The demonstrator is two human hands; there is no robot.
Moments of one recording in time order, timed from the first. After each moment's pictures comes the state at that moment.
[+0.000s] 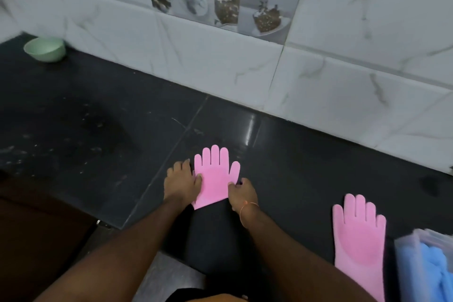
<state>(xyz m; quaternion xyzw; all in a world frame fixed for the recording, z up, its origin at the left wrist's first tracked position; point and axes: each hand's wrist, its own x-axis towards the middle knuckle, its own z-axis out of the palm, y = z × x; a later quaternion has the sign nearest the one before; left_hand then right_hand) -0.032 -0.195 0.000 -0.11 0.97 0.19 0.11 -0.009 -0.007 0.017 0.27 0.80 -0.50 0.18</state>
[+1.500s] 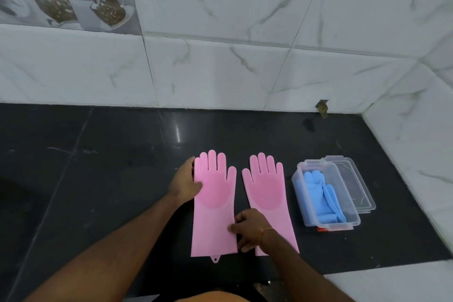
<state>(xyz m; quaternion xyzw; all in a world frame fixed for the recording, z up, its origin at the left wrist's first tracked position) -0.032 0.037 0.009 0.14 0.86 0.44 0.22 0.147 0.218 0.015 0.35 0.76 -0.46 0.29</state>
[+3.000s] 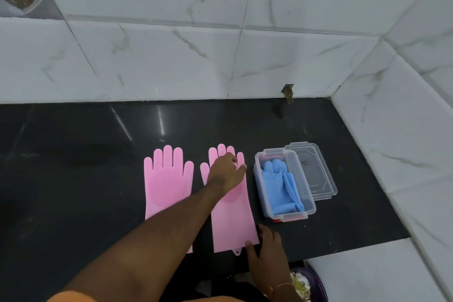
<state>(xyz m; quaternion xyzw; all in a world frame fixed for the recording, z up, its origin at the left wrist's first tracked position) 0.050 0.273 0.022 0.20 0.89 0.35 0.22 0.294 0.302 0.013 0.40 0.84 -0.35 0.11</state>
